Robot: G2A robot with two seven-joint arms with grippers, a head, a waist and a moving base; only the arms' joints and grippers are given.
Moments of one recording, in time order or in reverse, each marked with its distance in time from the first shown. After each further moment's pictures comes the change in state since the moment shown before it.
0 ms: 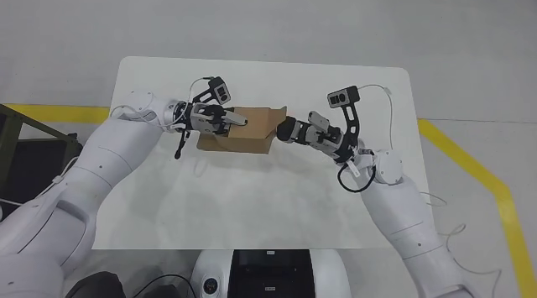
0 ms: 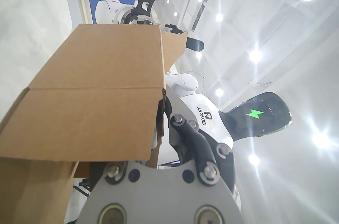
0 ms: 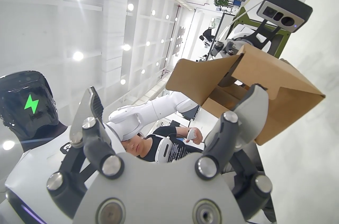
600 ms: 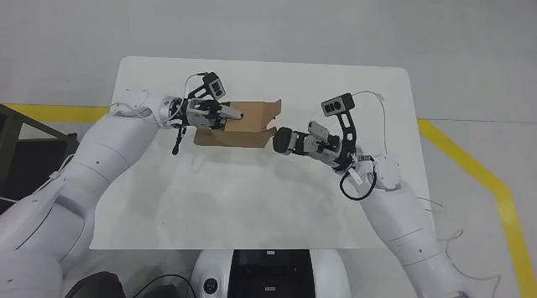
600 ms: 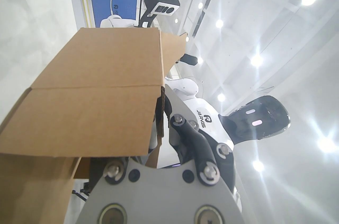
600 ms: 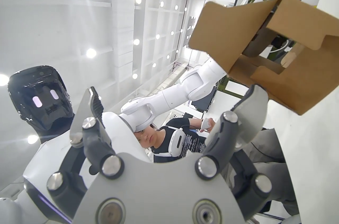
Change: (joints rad) left arm -0.037 0.001 0.036 0.054 -0.033 -0.030 0.000; right arm -0.033 0.001 -0.010 -0.029 0.052 0.043 0.050
